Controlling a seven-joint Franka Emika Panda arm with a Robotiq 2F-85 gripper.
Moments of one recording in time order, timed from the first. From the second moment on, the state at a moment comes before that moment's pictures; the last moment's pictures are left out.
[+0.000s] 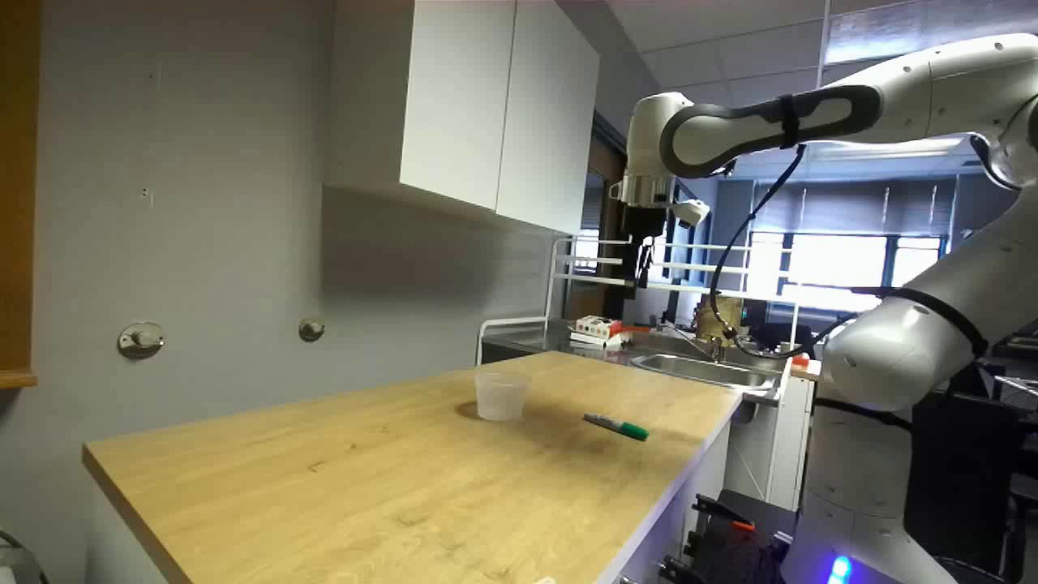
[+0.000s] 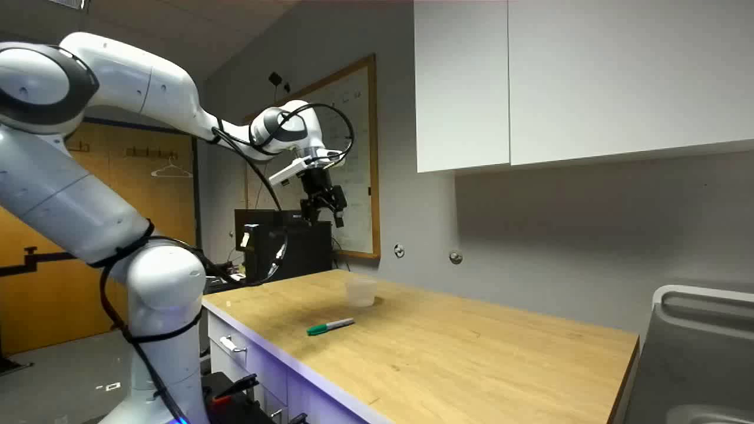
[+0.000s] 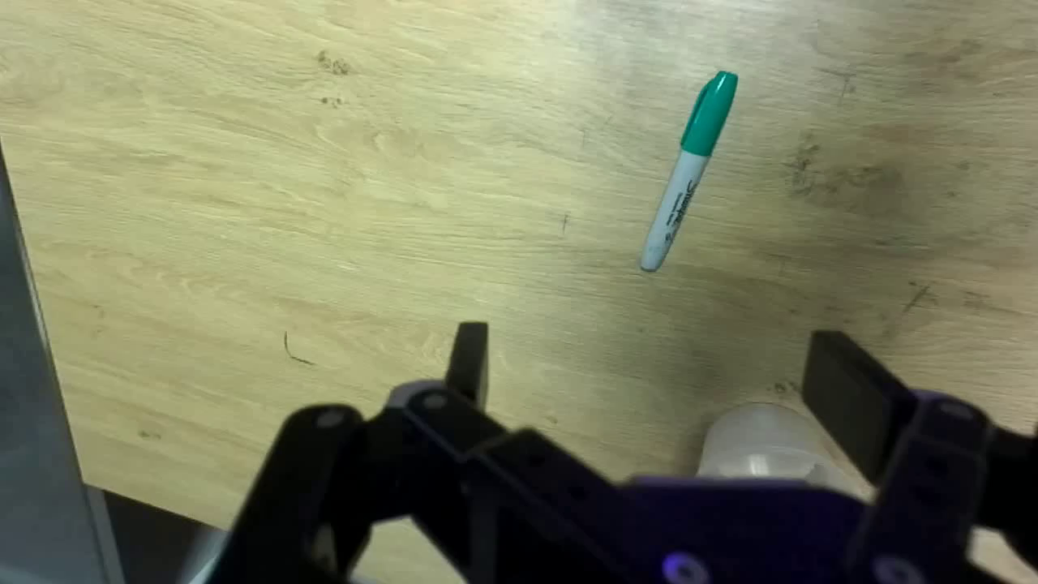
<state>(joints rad) -0.03 -0.73 0.05 -2.46 -0.22 1.82 -0.05</state>
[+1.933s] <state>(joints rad) -0.03 -0.22 -0.07 -2.39 0.06 1.82 -0.04</state>
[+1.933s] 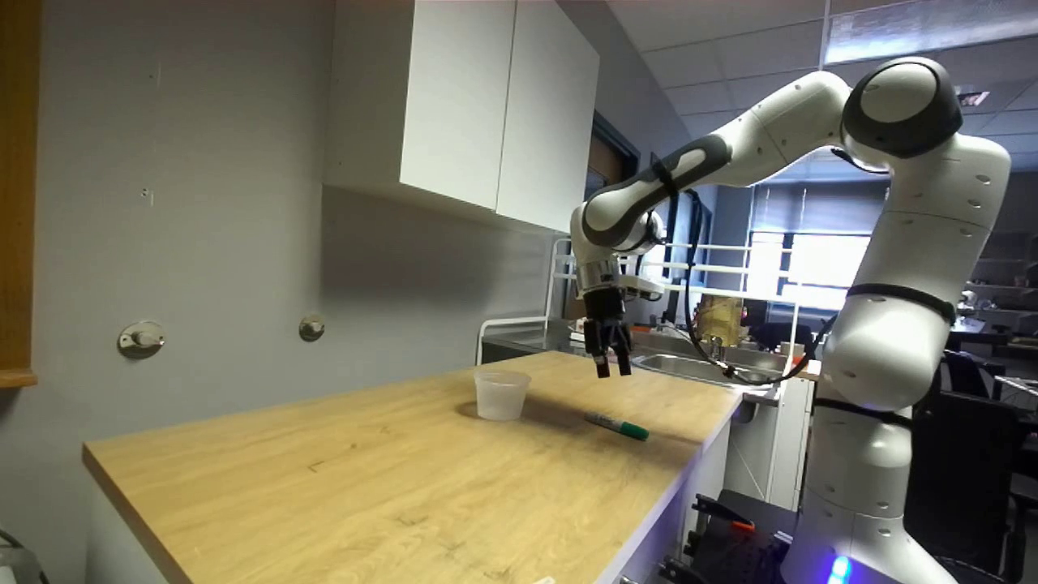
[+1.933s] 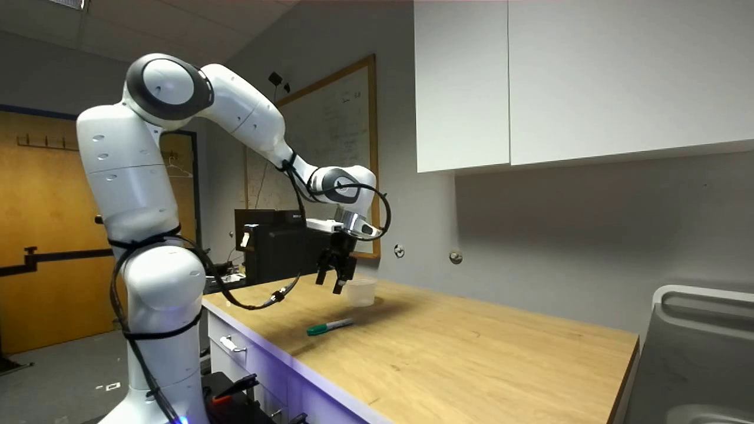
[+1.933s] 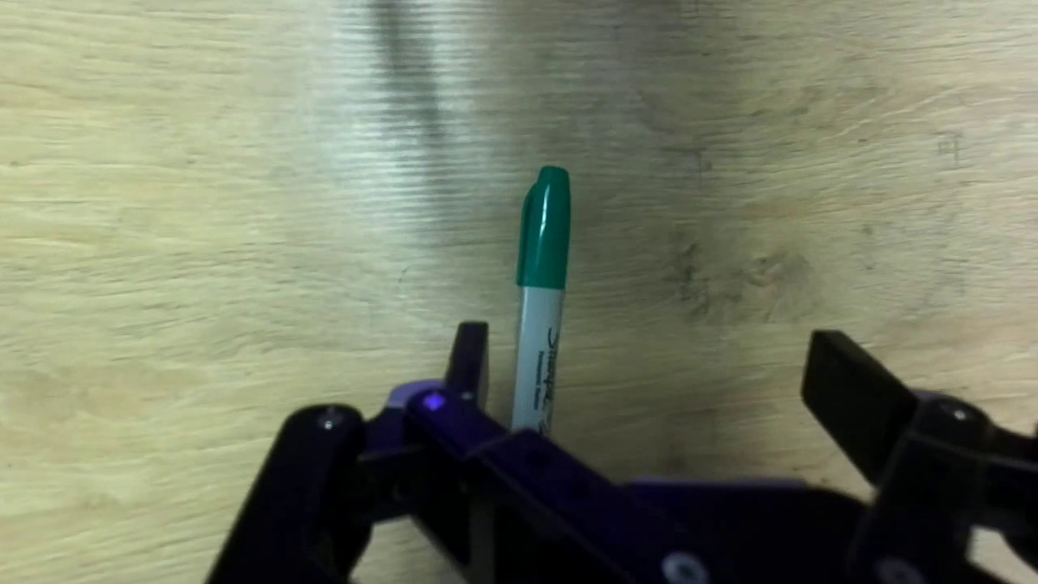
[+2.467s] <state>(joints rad) -0.05 -0.08 -0.08 -2.36 0.09 1.82 -0.04</state>
